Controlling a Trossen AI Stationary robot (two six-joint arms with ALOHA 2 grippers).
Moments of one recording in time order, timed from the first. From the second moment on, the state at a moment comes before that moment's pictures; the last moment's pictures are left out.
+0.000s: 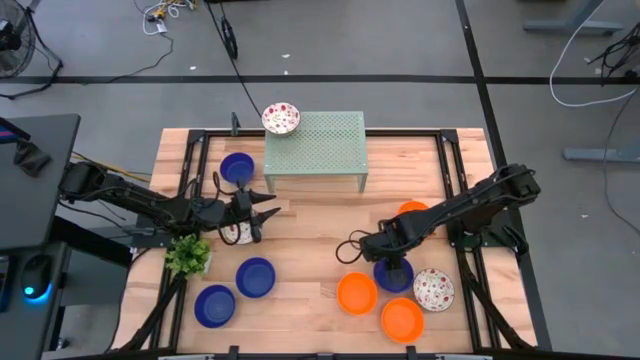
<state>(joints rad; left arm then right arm) -0.18 1.00 0.24 0.60 -0.55 -0.07 0.32 1.63 1.02 -0.87 -0.12 0.23</state>
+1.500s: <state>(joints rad) -0.18 1.00 0.24 0.60 -0.54 -0.07 -0.05 1.45 1.29 -0.88 -0.23 0.48</state>
